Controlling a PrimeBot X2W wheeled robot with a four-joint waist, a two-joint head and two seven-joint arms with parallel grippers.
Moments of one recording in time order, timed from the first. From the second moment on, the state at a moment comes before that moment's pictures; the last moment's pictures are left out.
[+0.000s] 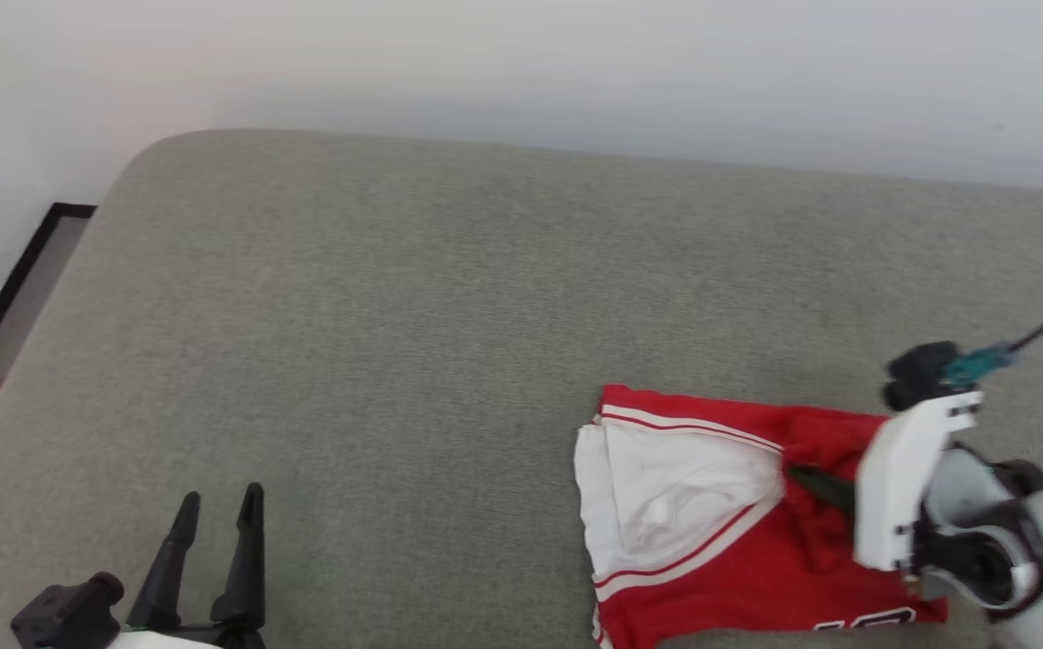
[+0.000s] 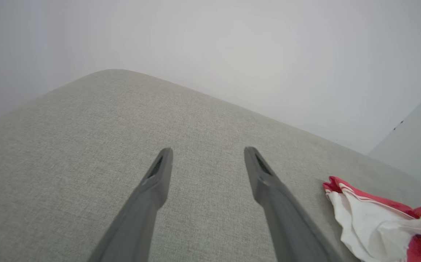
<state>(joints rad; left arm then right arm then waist) 0.11 0.25 -0.08 0.12 -0.59 -0.13 -0.26 -0.27 -0.41 0.23 0.20 0.78 0.13 0.77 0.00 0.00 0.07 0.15</state>
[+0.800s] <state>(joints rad) 0.11 0.26 -0.10 0.13 -0.63 -0.13 -0.26 -0.42 -0.35 0.46 0.32 0.82 0.13 0.69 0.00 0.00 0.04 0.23</state>
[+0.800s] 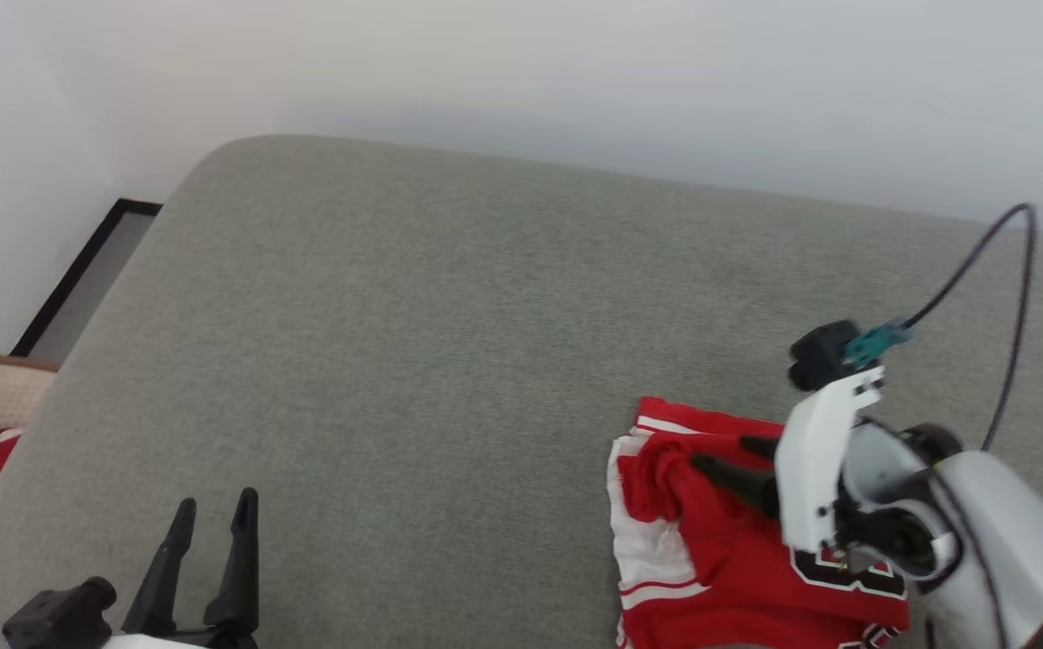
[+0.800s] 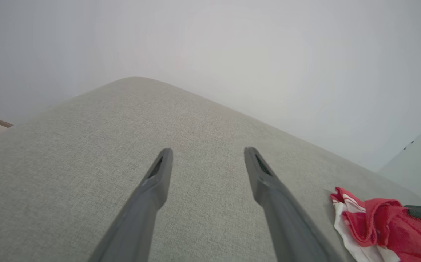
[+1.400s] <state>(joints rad) 0.15 0.27 -0.02 0.12 -0.60 -0.13 -0.26 -0.25 -0.45 0.22 0.16 0.68 0.13 0.43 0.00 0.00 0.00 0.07</state>
